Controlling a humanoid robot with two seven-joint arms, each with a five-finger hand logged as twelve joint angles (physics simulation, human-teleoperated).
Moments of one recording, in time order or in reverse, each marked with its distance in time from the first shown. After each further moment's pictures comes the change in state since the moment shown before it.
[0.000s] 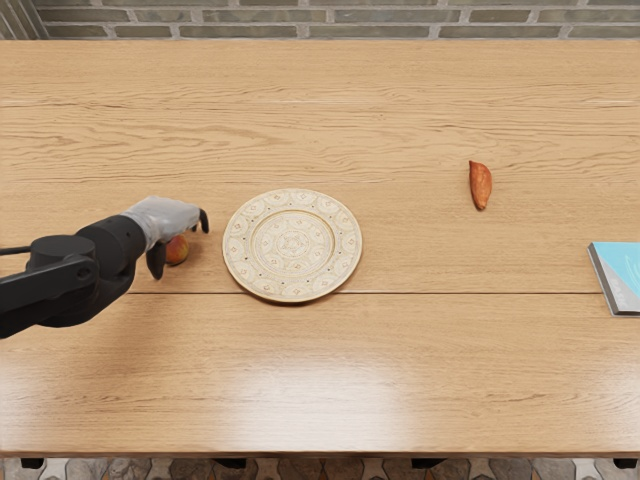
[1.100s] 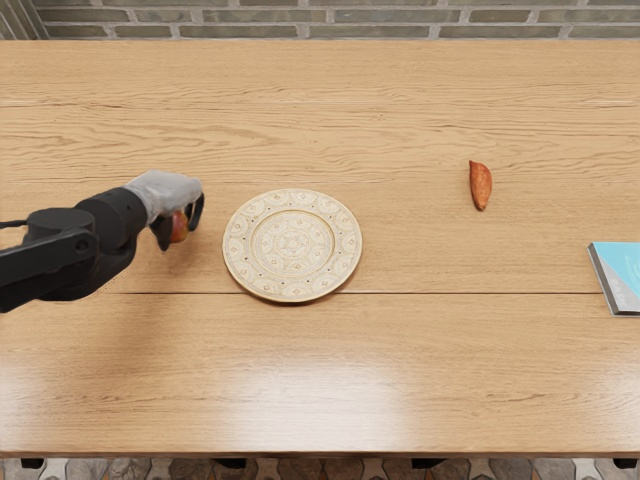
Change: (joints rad) left arm -0.084 -0.002 0.000 0.009 -0.035 -0.011 0.000; right arm 0.000 0.000 0.000 0.000 0.000 0.000 0.000
